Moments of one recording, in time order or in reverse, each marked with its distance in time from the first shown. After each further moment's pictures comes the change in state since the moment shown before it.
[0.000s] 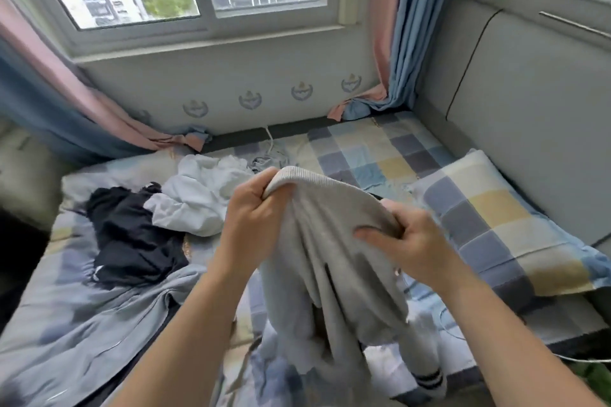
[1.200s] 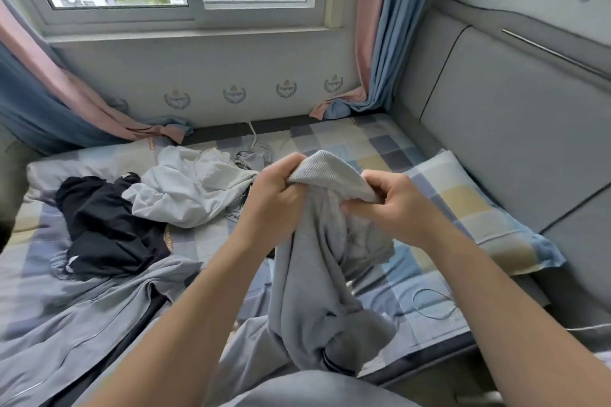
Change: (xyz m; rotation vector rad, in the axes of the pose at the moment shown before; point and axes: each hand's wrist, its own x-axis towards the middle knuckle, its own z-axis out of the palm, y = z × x) left_hand -0.027 0.016 -0.011 0.012 -0.131 0.028; right_hand -0.001 -0.063 0.015 -0.075 -0.136 0.053
